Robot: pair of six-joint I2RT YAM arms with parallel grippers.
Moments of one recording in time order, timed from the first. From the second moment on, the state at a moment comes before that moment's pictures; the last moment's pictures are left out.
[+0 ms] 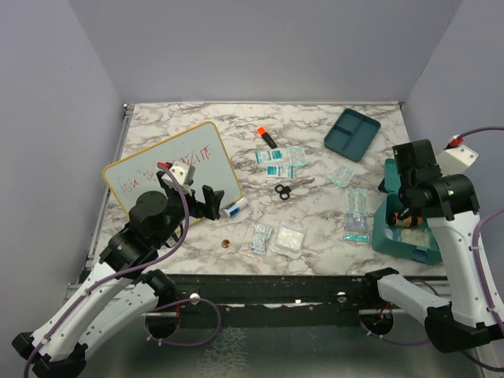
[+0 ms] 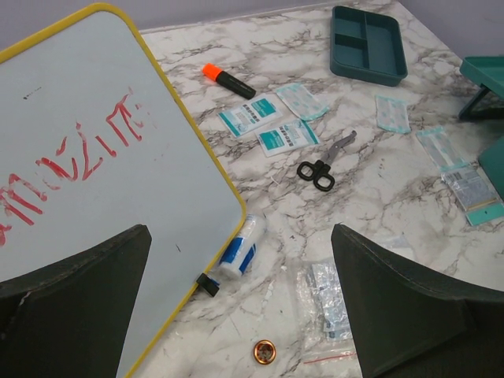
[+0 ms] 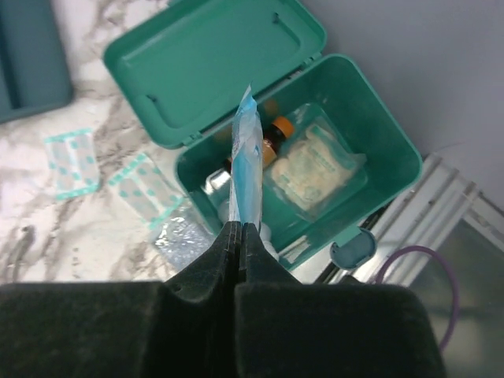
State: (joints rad) left arm -0.68 0.58 0.74 -0.34 -0.19 -0.16; right arm 0.22 1.00 1.44 -1.42 0.82 0.84
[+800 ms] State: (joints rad) left arm -0.68 0.54 0.74 -0.34 -0.18 -0.16; right arm 0.02 1.06 1.26 -1.43 1.14 0.90
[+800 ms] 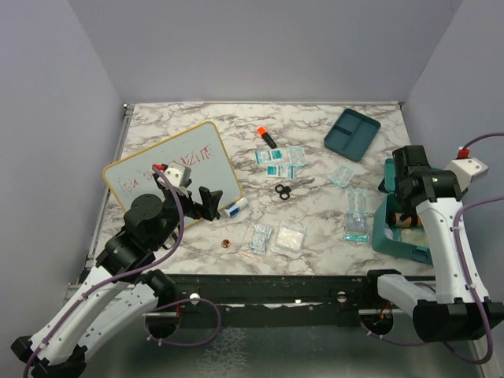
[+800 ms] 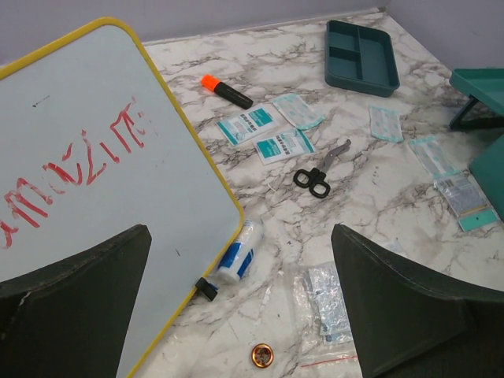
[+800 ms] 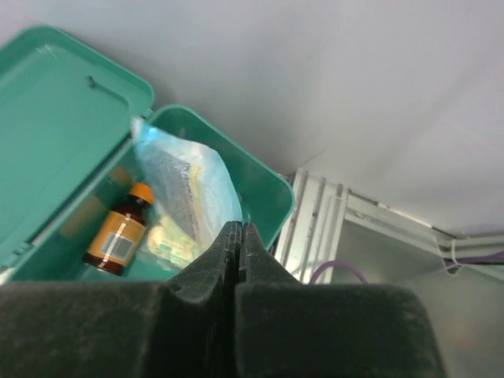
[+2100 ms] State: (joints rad) left arm -0.68 0.57 0.74 -0.34 -0.18 -0.16; right arm -0.03 1.20 1.01 -1.11 0.96 0.88
